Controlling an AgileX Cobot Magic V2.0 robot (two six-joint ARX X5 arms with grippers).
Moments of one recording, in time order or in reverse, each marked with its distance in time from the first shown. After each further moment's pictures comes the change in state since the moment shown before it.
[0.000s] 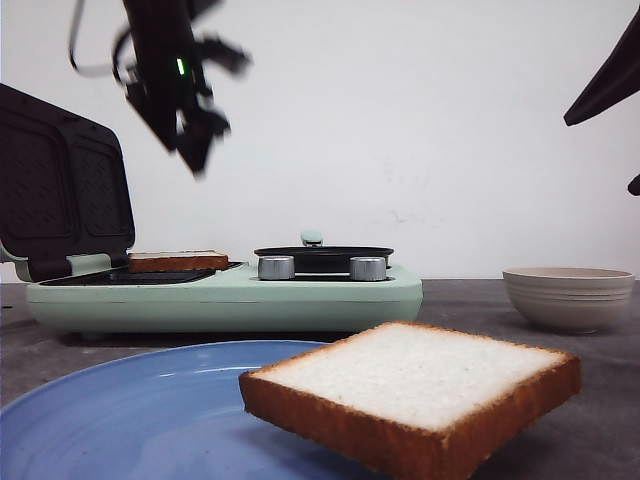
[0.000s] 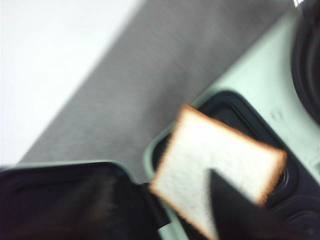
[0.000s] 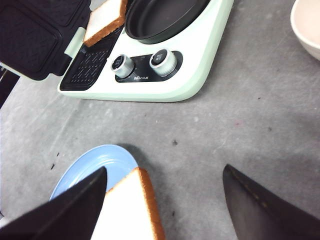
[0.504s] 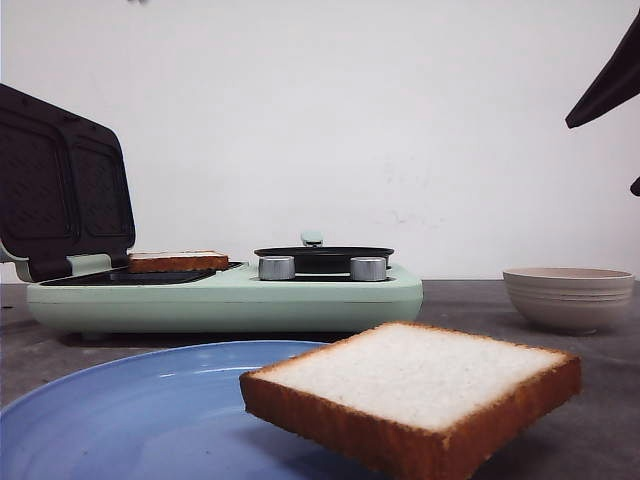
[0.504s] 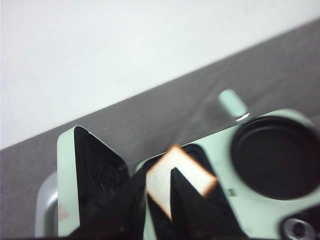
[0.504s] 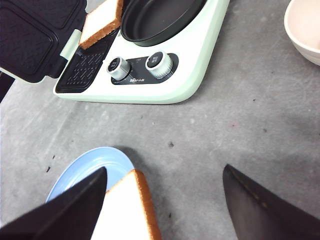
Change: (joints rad) left arm 0.050 -0.460 -0.024 -0.194 0.235 -0.340; right arm 0.000 0.000 0.000 0.001 0.016 0.000
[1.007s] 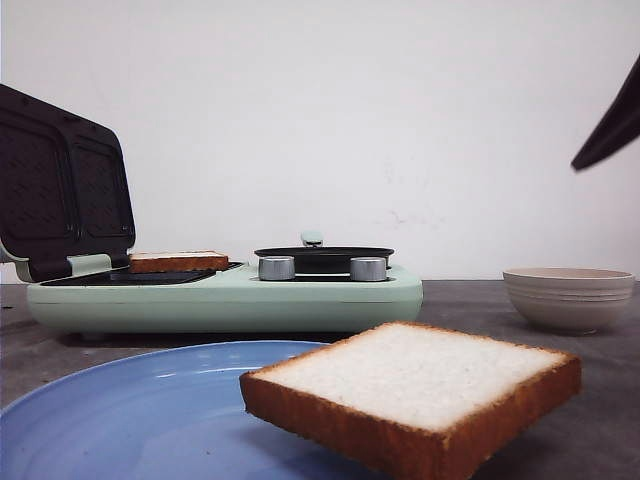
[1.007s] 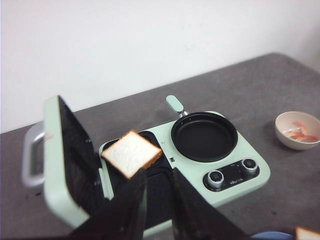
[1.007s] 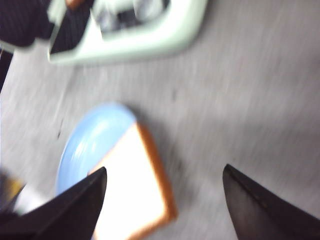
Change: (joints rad) left arm -0.037 -0.707 -0.434 -0.071 0.113 -0.124; right arm 0.000 0.103 0.000 -0.140 -0.117 0.041
